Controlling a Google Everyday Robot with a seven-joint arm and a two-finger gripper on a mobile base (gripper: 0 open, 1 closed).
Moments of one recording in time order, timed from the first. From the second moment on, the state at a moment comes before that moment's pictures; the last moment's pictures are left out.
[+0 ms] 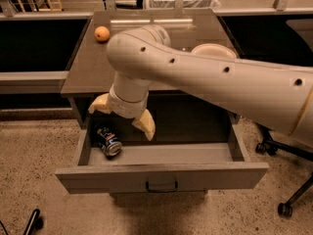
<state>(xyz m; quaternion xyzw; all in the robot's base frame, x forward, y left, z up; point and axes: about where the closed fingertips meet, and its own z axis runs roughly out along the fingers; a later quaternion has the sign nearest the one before) 0.520 0.096 0.763 -0.98 0.16 -0.02 0.15</state>
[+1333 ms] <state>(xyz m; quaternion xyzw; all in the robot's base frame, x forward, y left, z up) 0.526 0.102 0.698 -0.99 -0.03 0.01 0.14</state>
